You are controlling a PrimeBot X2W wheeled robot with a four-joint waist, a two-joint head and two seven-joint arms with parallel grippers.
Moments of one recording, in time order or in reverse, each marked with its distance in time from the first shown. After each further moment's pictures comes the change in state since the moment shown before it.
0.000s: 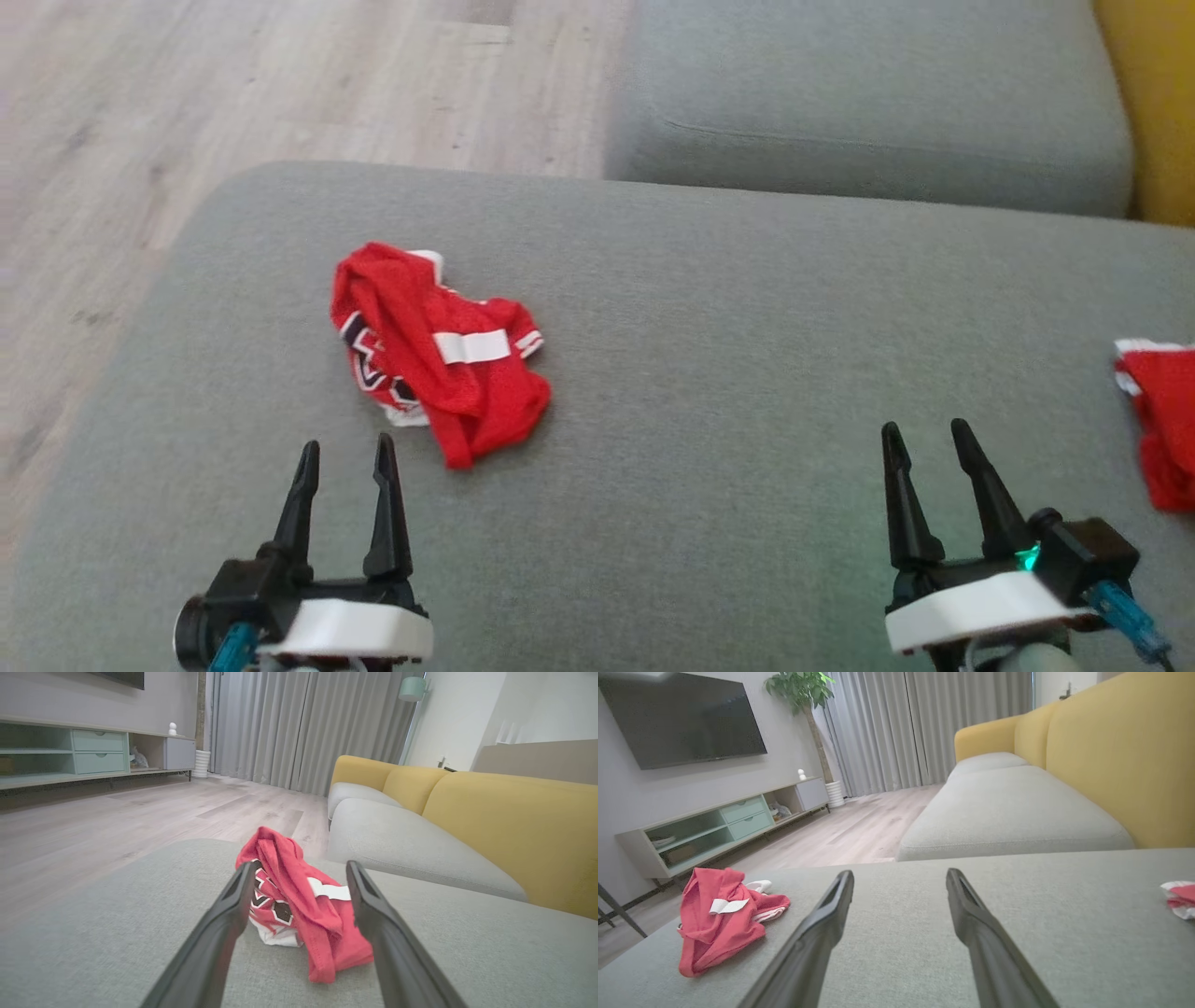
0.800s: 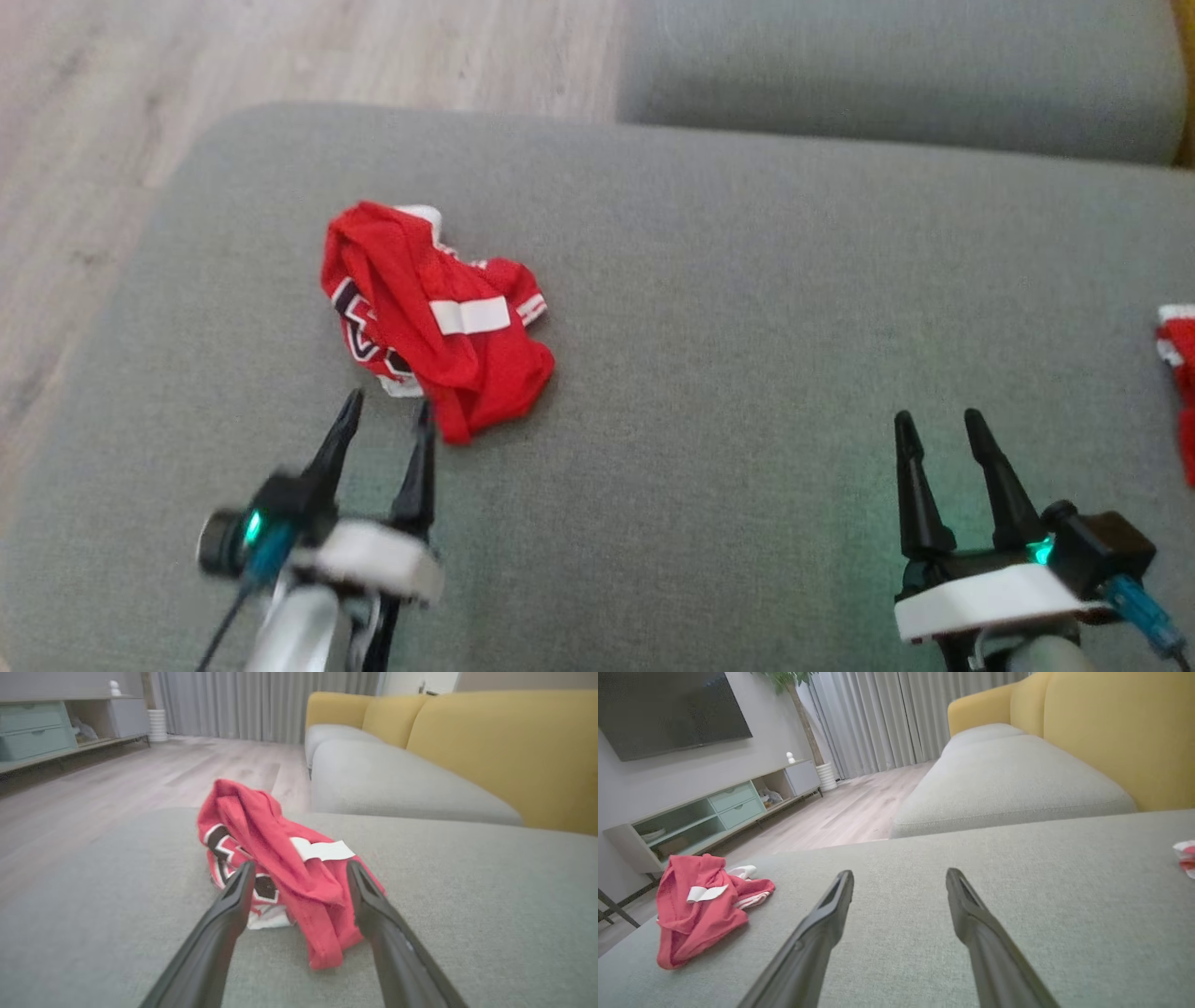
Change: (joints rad) left arm -0.150 0.022 -0.027 0.187 0.079 -0.090 0.015; right arm -0.004 0.000 -0.014 -0.012 0.014 0.000 0.000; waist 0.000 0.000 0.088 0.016
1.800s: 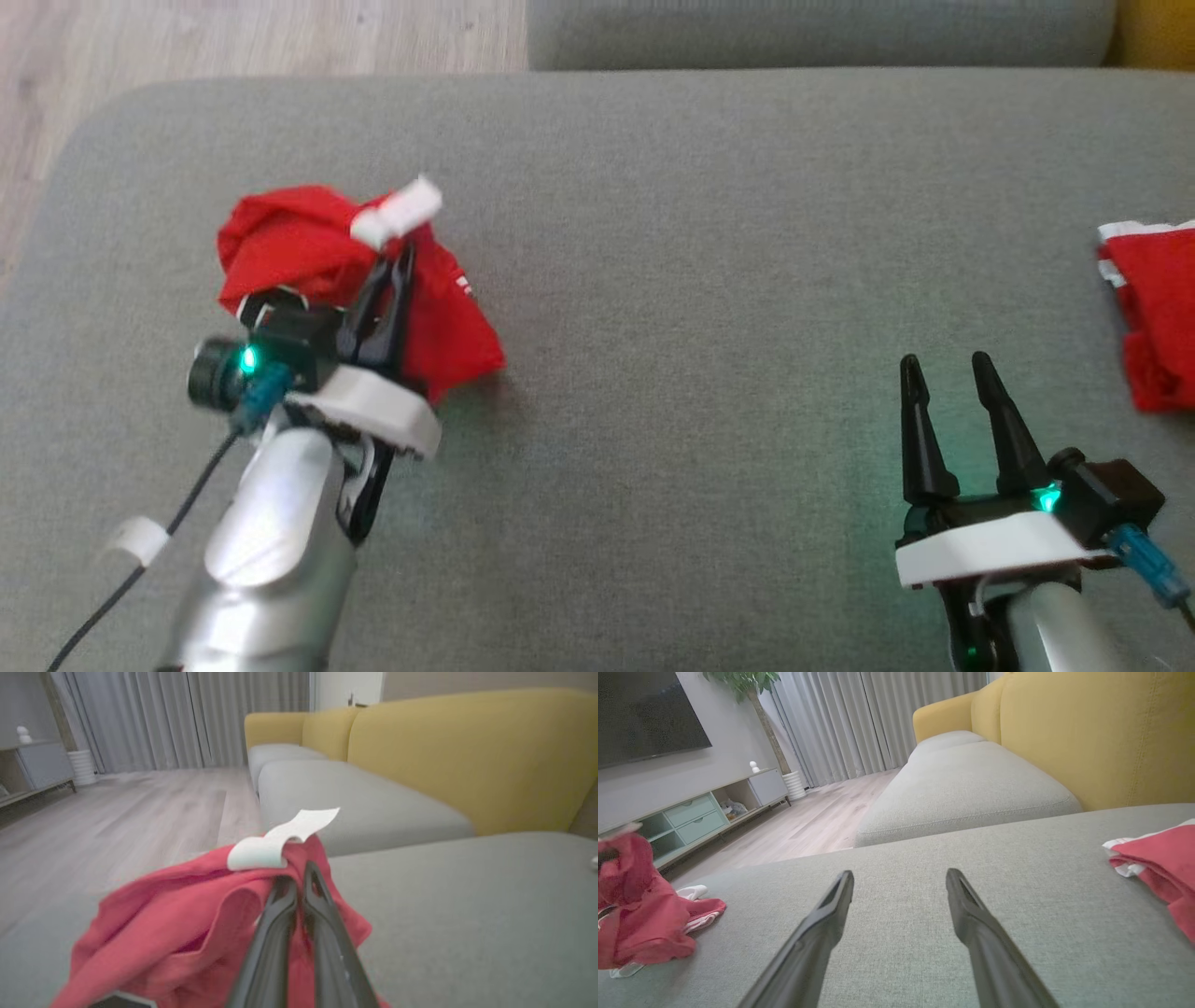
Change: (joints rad) left arm -0.375 0.045 -0.112 0.221 -0.026 -0.027 0.042; right arm -0.098 -0.001 -0.014 0.017 -0.007 0.000 0.000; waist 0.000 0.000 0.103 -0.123
